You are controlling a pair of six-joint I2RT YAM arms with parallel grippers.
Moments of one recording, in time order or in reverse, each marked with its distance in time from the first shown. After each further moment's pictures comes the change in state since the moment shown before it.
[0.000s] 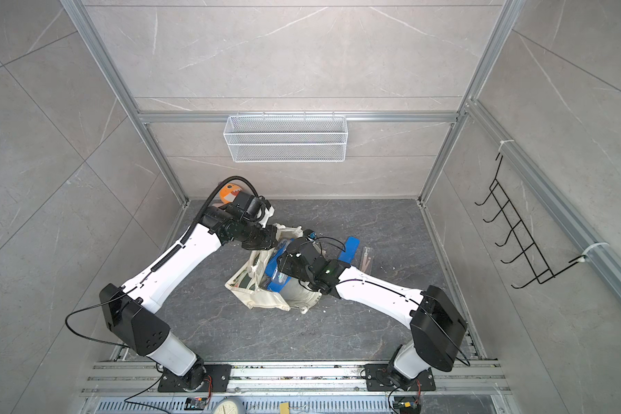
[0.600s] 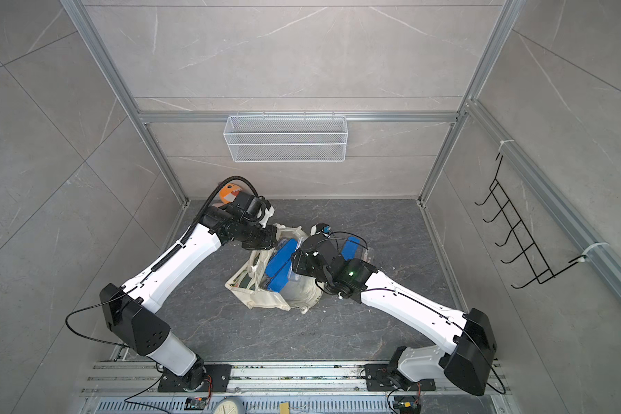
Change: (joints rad) left arm 0.000 0.002 0.000 0.000 0.001 0.000; right arm -0.005 -0.218 0.038 -0.253 0.092 -0.147
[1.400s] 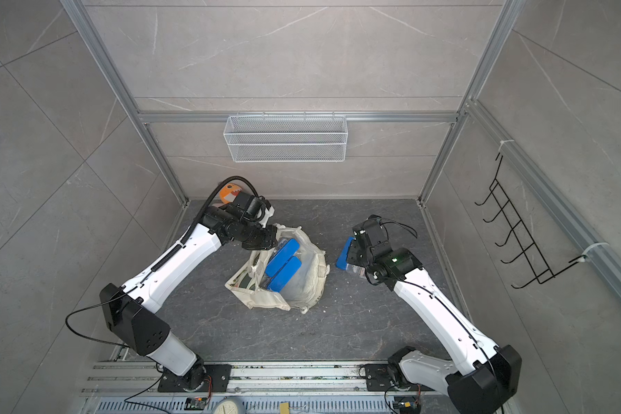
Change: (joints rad) left arm 0.000 0.000 0.000 0.000 0.000 0.000; right arm -0.439 -0.121 -0.029 -0.326 0.039 -0.289
